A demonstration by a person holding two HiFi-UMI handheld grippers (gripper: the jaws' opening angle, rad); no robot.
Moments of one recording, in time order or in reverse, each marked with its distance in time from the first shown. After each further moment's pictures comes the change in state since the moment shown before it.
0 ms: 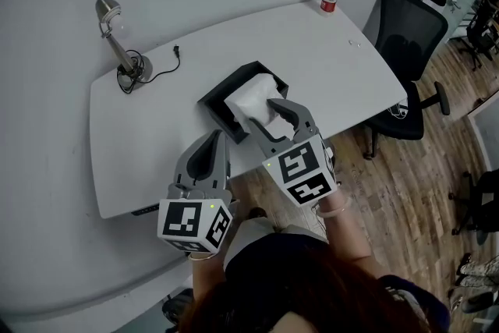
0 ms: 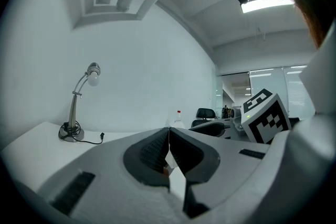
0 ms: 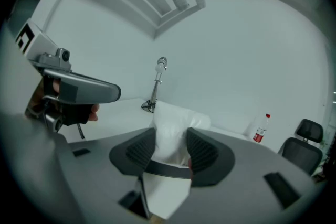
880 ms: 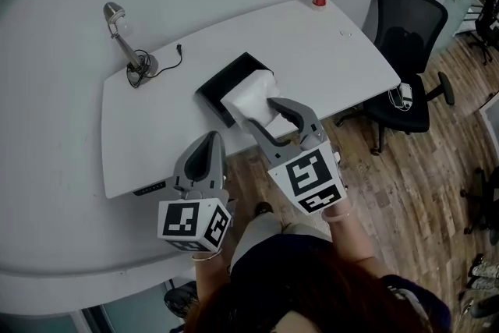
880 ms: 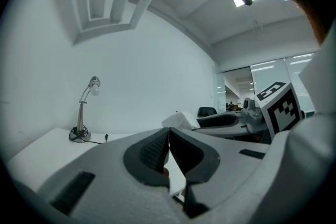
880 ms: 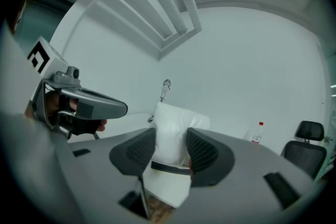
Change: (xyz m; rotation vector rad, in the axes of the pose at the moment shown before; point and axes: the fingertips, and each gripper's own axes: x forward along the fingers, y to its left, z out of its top) left arm -0.047 -0.067 0.005 0.057 -0.007 0.076; right arm -0.103 0.008 0.008 0.035 -0.197 0.037
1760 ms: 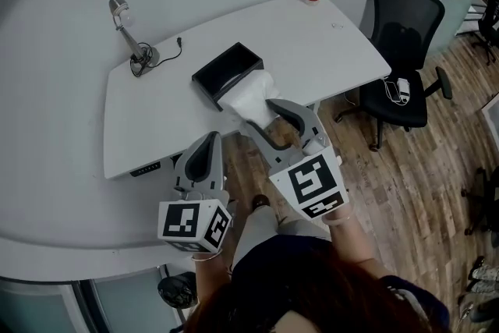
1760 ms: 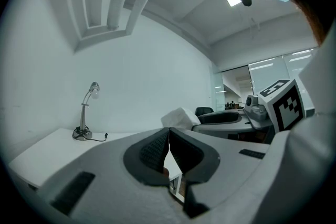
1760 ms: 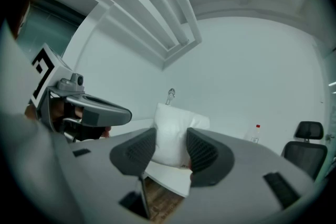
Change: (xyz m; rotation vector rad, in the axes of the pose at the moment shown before) left arm -0.047 -0.063 -0.001 0.024 -0.012 0.021; right arm -0.081 0.018 0.004 0.002 -0.081 0.030
